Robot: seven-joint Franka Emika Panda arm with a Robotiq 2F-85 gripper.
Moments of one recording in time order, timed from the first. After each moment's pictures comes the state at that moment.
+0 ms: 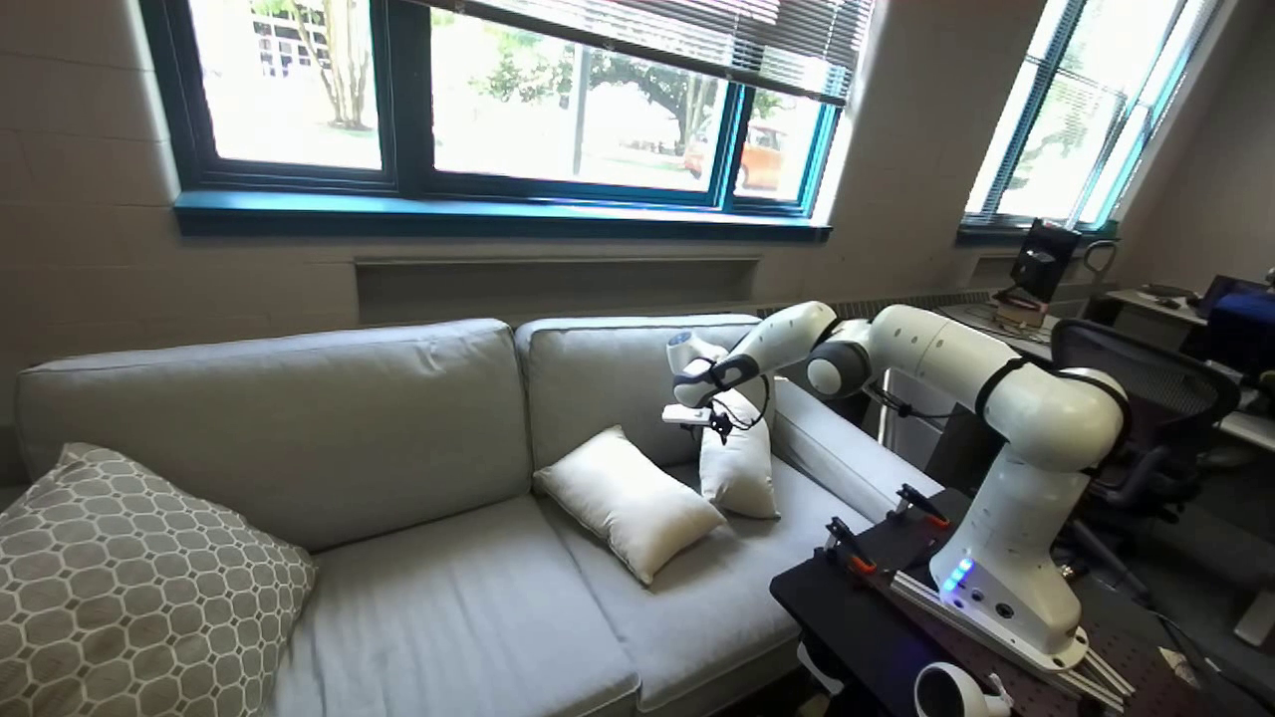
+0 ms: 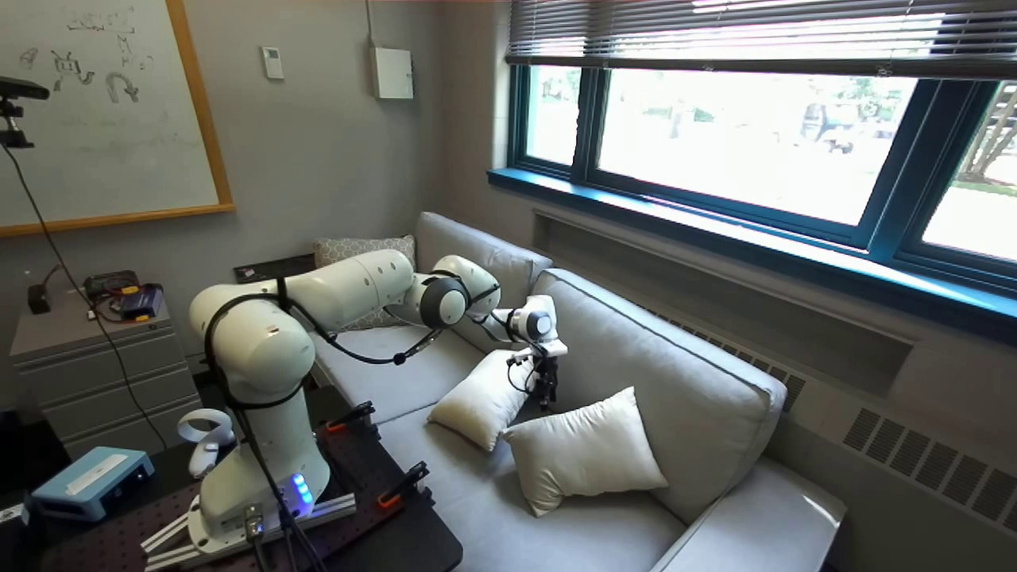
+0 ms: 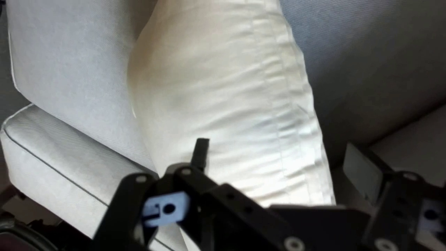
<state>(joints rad) 0.17 1.48 -0.21 -0.82 -0.22 2.07 1.34</state>
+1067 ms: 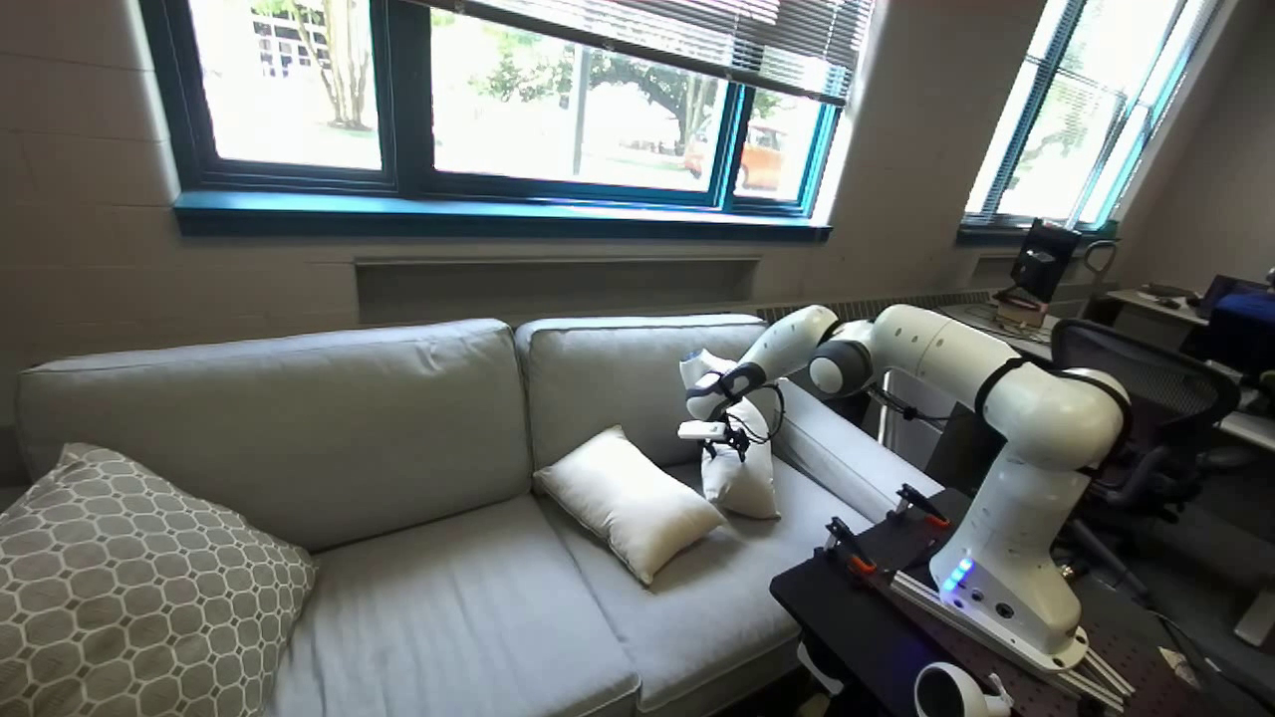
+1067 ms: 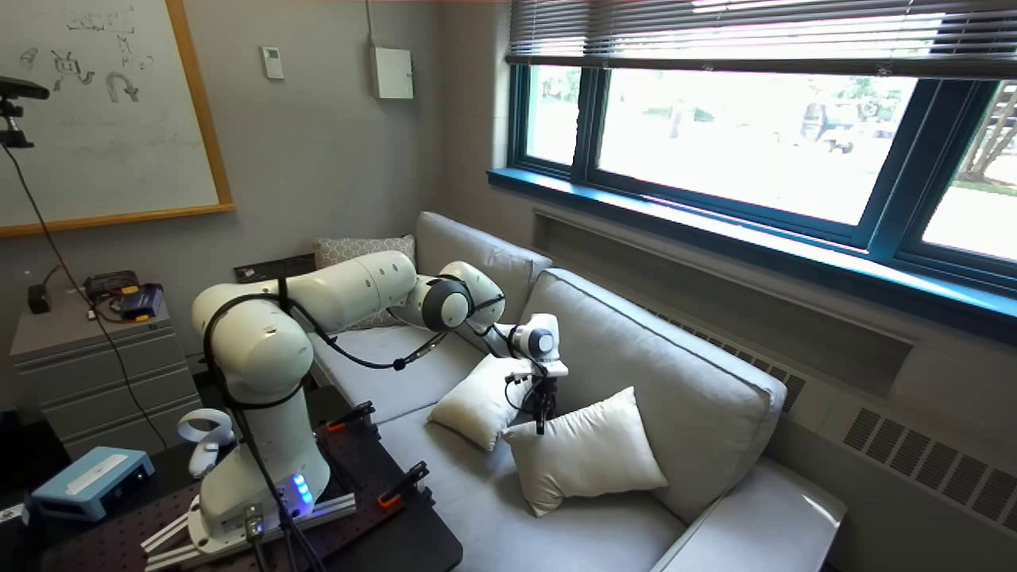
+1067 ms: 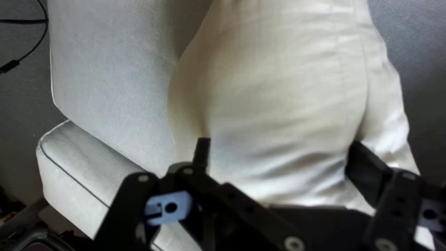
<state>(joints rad) 0.14 1.48 -0.21 -0.92 -0.22 2.07 1.34</state>
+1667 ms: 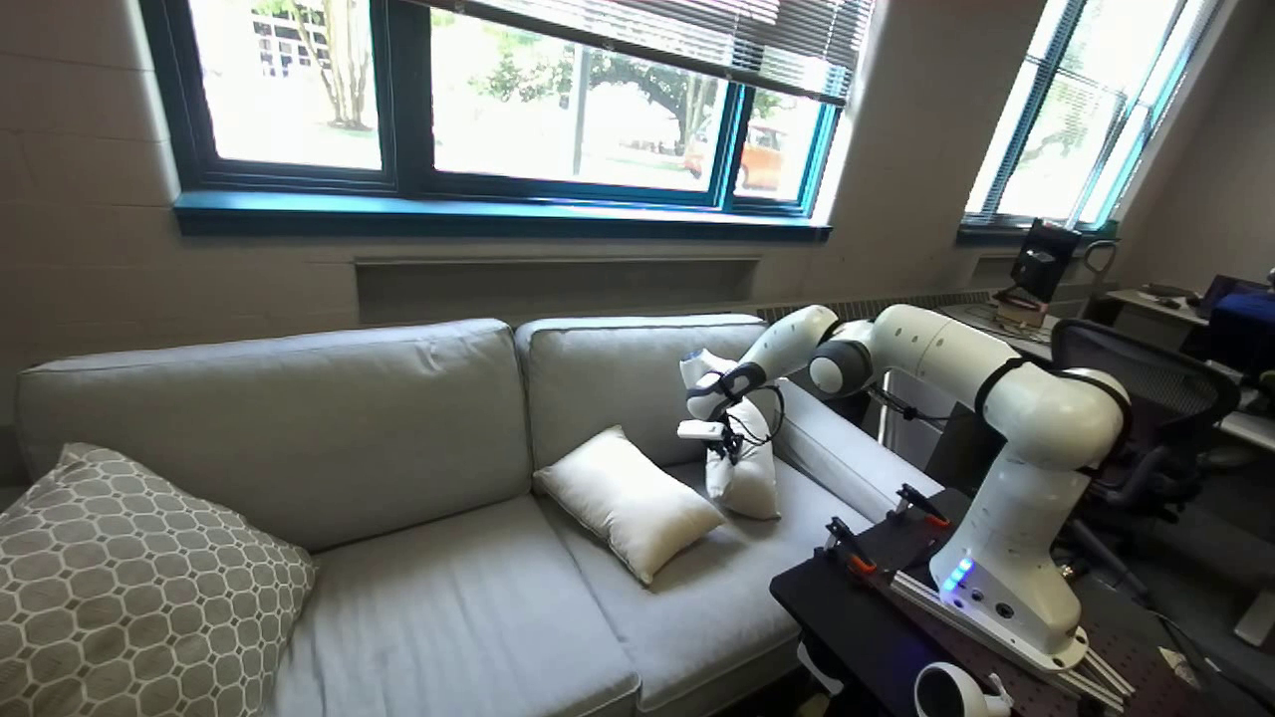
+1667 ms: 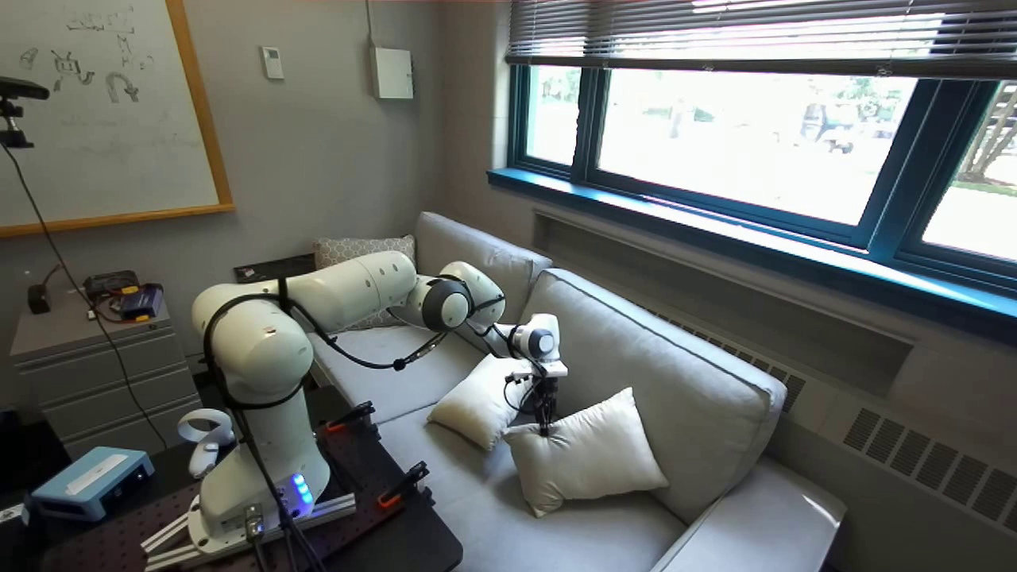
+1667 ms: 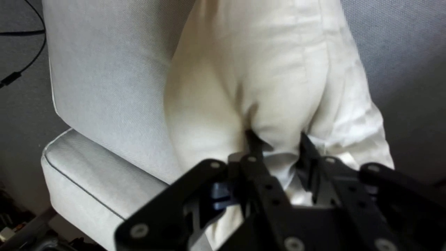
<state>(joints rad) 0.13 1.48 -0.21 -0.92 -0.22 2.08 1.39</state>
